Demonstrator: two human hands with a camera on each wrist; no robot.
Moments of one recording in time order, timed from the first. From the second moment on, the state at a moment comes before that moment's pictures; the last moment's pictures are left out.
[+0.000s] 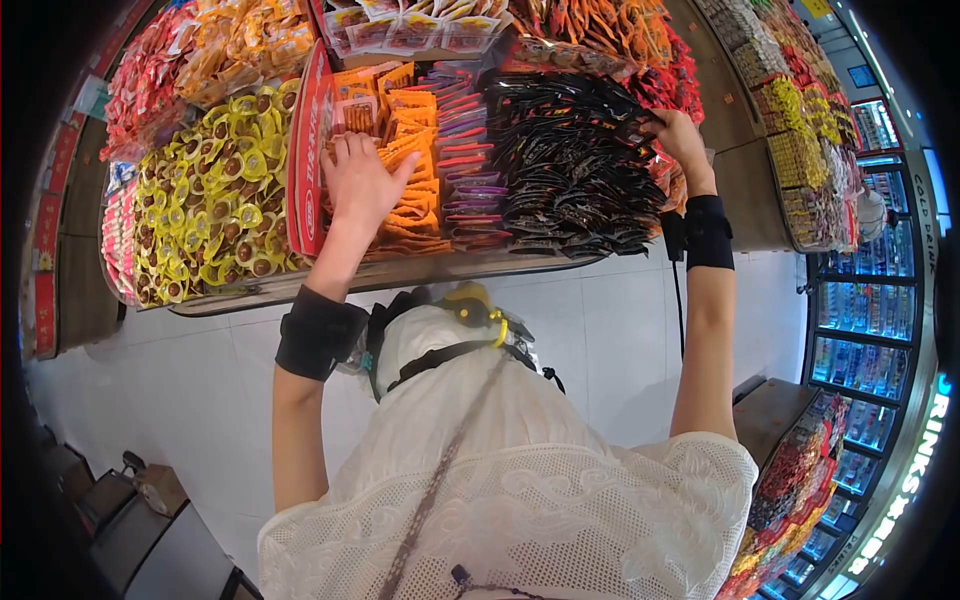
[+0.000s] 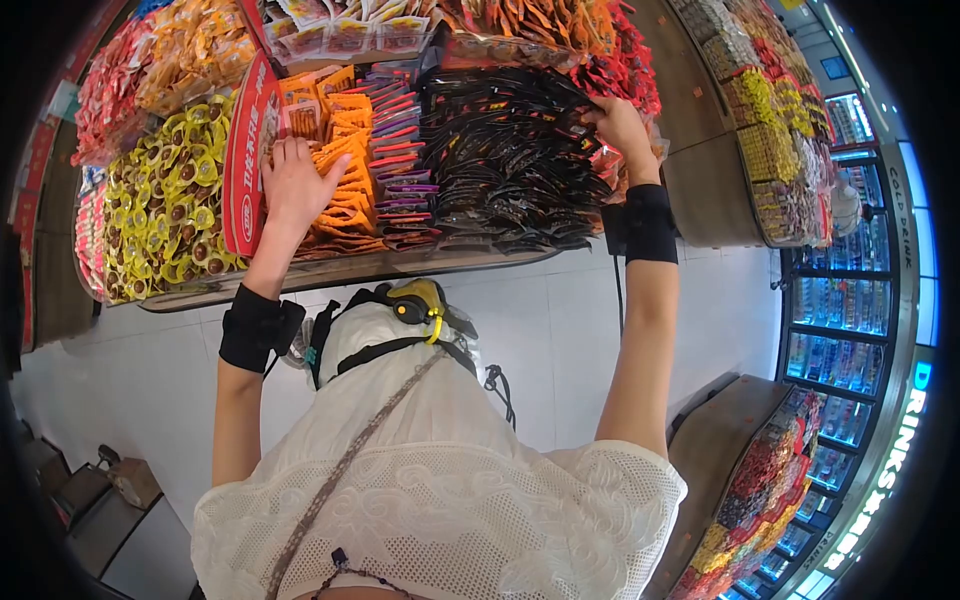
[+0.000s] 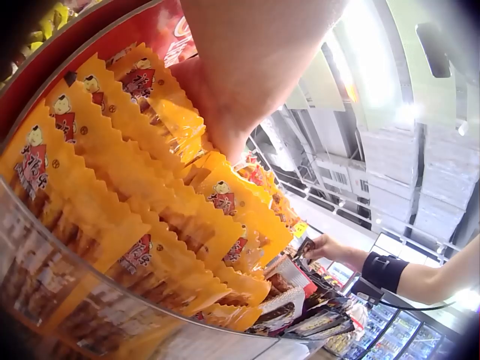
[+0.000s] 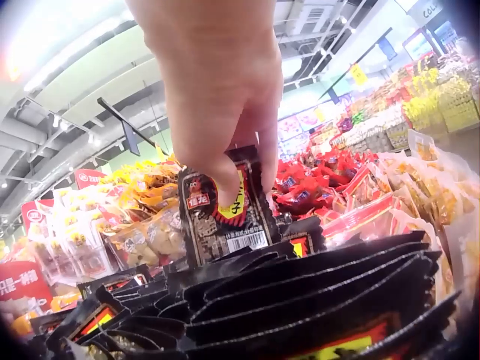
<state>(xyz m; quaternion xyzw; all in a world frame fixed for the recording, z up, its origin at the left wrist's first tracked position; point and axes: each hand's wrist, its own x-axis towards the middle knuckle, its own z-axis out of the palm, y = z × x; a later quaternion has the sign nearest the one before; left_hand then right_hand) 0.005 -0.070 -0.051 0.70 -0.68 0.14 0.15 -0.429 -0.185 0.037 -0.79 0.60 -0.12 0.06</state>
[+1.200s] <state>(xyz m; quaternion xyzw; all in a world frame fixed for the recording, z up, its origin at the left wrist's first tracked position) 0.004 -0.070 -0.050 0.71 -0.68 0.12 0.14 -0.413 -0.179 0.026 -0.87 0.50 -0.02 0.05</state>
